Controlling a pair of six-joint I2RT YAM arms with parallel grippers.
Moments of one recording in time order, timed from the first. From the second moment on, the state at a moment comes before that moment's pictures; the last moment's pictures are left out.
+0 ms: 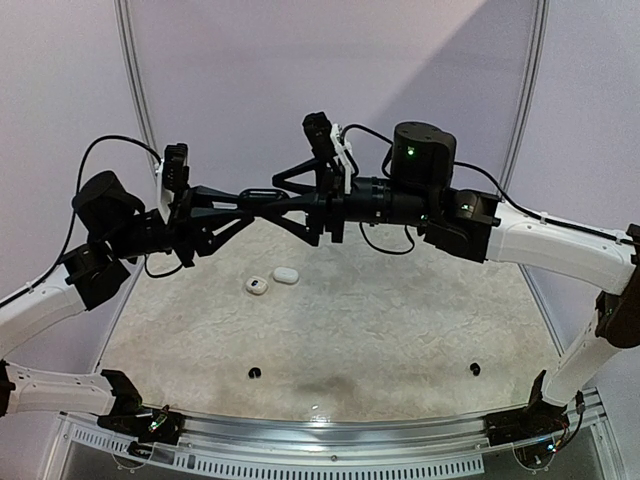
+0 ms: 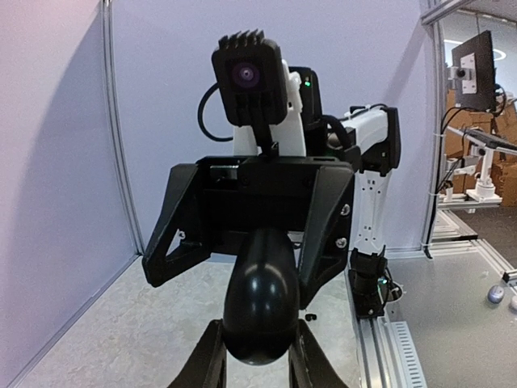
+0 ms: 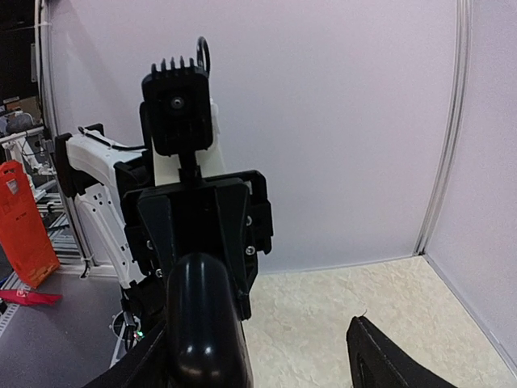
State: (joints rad) left arm -0.68 0.96 0.85 0.33 0.74 -0.10; right arm 1.04 1.61 1.50 0.15 -0.42 0.03
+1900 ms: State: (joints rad) left arm -0.69 1.00 0.77 0.31 0.70 -0.07; right arm 0.97 1.73 1.73 -0.20 -0.45 0.10
